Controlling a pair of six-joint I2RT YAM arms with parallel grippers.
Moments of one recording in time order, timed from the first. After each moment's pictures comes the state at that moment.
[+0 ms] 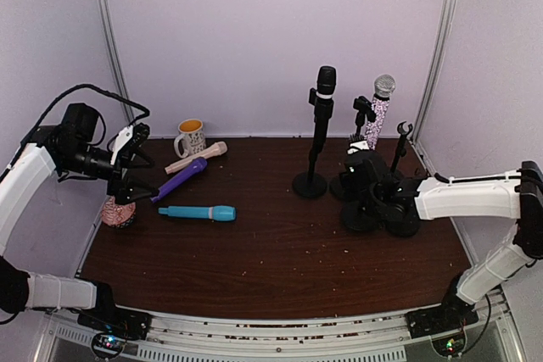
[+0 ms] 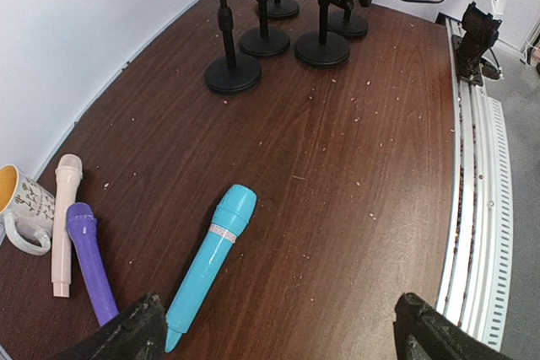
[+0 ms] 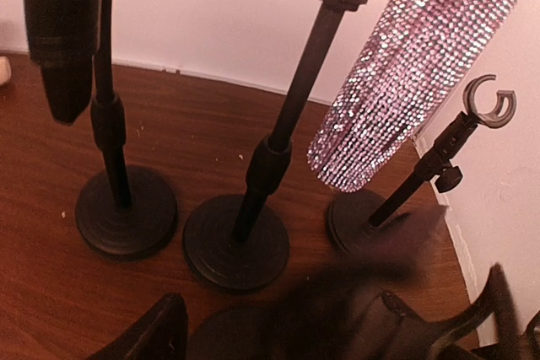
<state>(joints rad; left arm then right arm) -0.06 1.12 1.19 -1.06 0.84 0.88 0.82 1.46 0.86 0.02 0.86 0.19</state>
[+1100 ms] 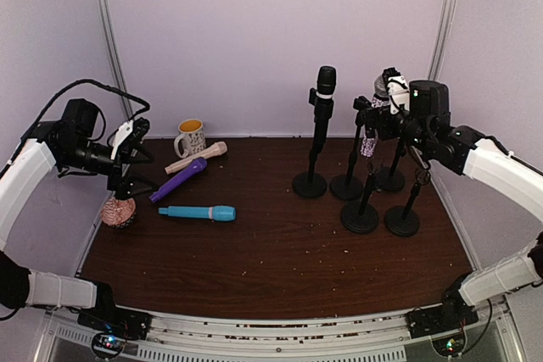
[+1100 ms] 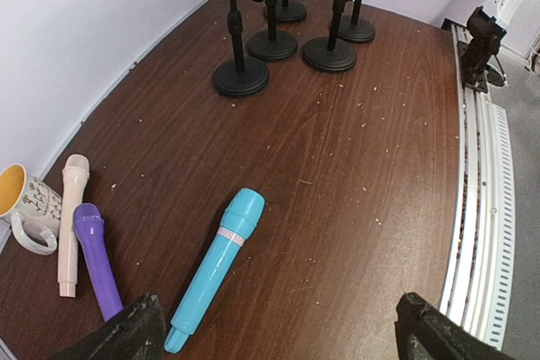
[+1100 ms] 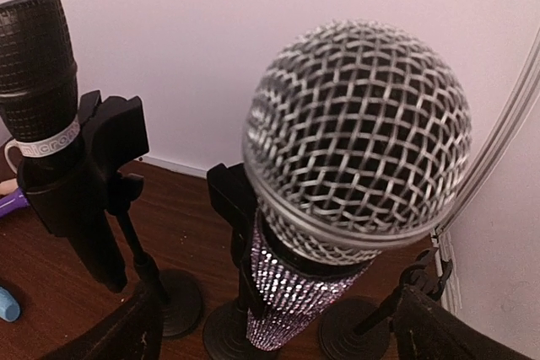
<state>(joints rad) -0.06 1.15 1.22 -1.06 0.84 0.86 0.50 1.26 1.16 -0.16 0.34 -0.01</state>
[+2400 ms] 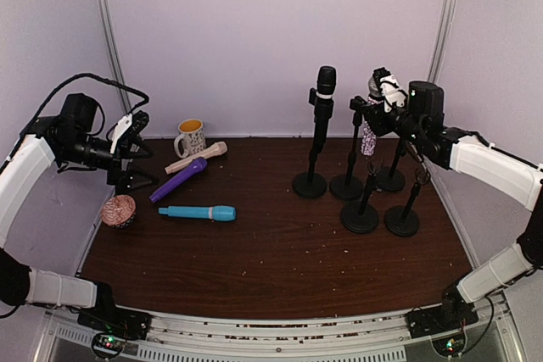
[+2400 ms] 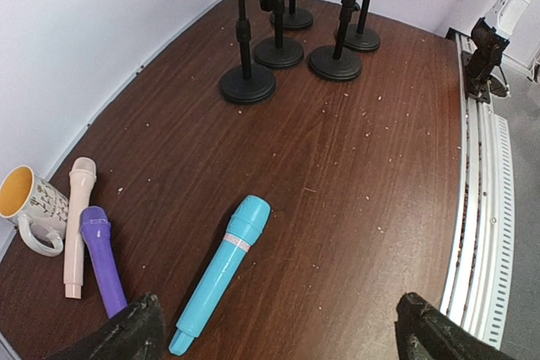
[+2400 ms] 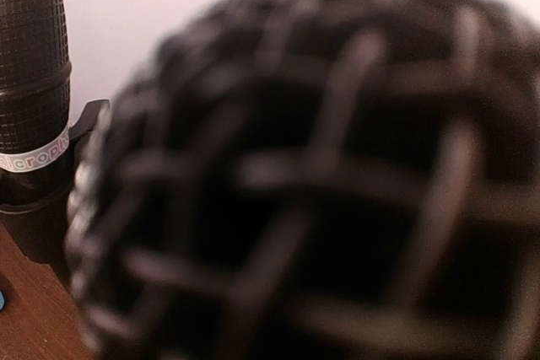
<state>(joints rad) -0.06 1.17 1.27 -1.06 0.84 0.82 0.38 1.39 1.14 0.08 0.07 -0.17</state>
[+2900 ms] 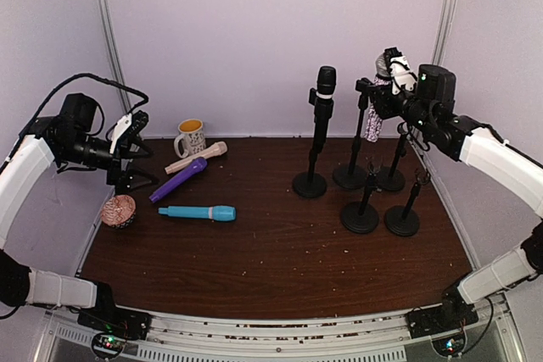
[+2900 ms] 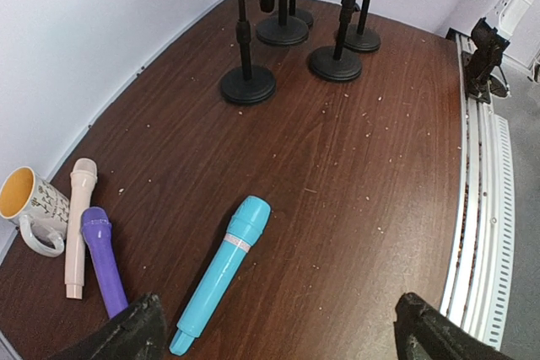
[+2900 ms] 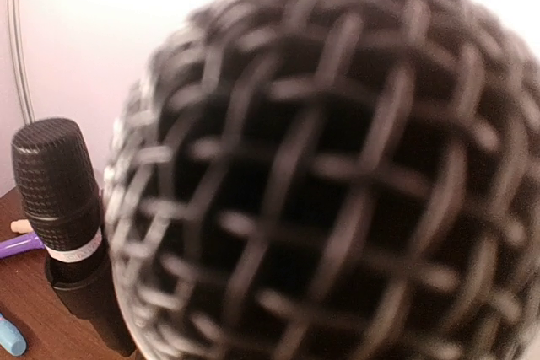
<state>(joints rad) -0.06 1.16 1.27 -1.06 0.84 0.82 0.41 1.35 1.24 0.01 0.15 -0.10</state>
